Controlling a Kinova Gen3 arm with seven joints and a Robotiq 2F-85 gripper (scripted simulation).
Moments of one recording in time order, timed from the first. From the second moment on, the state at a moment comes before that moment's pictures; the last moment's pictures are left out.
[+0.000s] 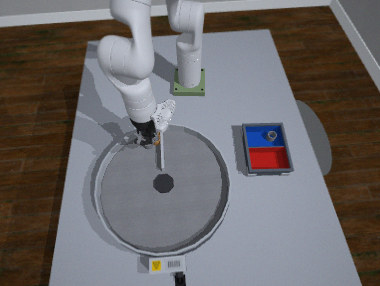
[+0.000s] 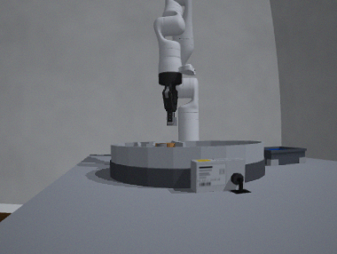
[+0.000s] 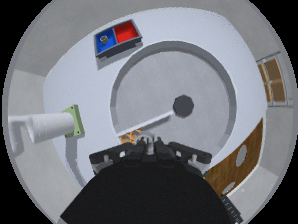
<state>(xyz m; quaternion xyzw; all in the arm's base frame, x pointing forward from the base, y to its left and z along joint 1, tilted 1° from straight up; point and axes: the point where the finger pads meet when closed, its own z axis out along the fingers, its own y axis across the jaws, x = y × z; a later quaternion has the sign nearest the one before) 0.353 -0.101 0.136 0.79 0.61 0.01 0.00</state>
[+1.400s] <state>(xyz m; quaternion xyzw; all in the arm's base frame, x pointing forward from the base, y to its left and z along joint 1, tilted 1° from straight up) 0.297 0.138 0.137 0.72 0.69 0.01 0.01</state>
